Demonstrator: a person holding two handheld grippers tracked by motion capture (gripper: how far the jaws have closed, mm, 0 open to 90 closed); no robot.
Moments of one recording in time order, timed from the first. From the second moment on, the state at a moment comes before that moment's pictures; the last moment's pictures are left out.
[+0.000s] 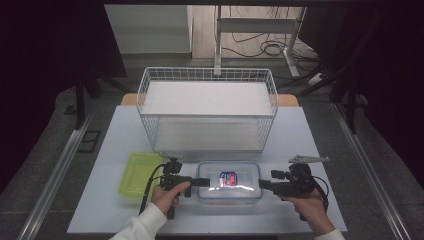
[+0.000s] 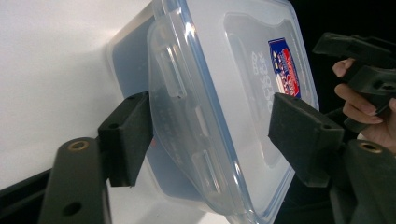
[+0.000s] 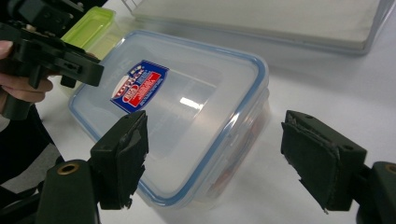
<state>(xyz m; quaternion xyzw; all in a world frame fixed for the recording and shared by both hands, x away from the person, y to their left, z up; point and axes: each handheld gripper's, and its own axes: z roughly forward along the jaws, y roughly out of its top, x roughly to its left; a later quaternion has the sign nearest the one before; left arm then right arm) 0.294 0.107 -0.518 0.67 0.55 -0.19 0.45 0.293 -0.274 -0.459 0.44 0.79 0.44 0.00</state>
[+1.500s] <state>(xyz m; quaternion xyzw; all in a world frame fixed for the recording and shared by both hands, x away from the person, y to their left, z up) 0.289 0.109 -0.516 0.67 0.55 -0.20 0.45 0.323 -0.267 -0.493 0.53 0.73 0.41 -0.17</state>
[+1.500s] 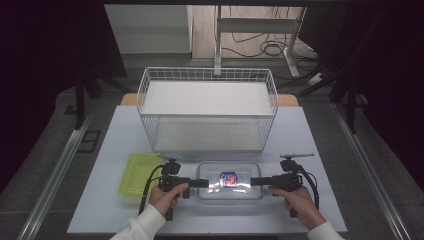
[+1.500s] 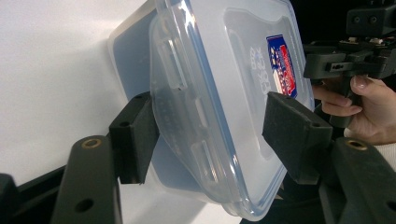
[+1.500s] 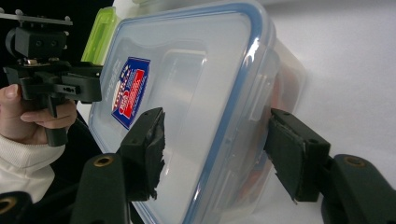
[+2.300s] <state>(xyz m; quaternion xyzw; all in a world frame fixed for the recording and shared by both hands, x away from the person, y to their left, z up) 0.279 0.117 -0.508 0.68 0.52 -0.19 0.47 0.312 -0.273 -0.484 0.50 0.74 0.42 -0.16</state>
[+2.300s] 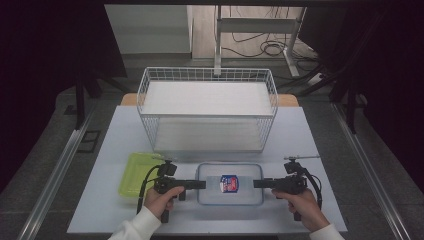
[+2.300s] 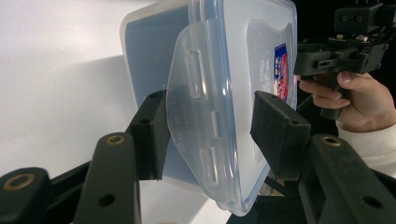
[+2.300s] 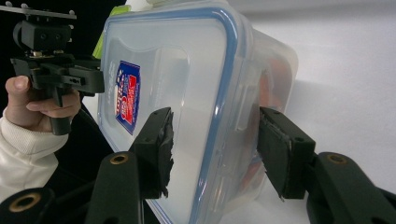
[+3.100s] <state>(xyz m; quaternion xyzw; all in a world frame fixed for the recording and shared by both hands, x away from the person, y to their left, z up) 0.277 0.120 -0.506 0.67 0.54 -0.19 0.48 0.309 -0.270 -0.479 0.51 0.73 0.44 -0.15</state>
